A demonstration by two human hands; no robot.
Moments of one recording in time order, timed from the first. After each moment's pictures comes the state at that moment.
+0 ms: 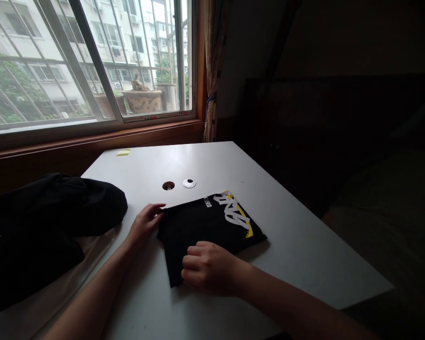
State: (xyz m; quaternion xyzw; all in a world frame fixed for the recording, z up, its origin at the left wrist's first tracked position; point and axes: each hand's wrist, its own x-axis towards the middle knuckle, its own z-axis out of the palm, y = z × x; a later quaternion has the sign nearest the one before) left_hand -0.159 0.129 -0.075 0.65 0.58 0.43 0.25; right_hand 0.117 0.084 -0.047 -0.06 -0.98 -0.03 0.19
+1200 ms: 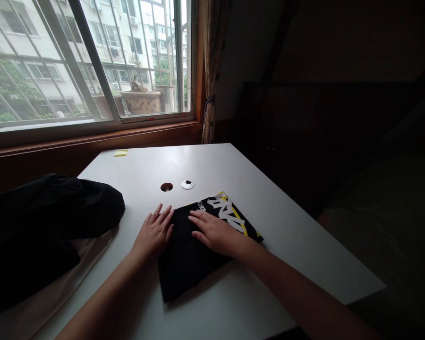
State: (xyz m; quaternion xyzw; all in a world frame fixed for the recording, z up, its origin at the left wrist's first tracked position) left_hand -0.126 0.112 -0.082 0.80 0.57 0.20 -0.01; right_hand 0.134 0.145 -0.054 -0.29 -0.93 0.13 0.17
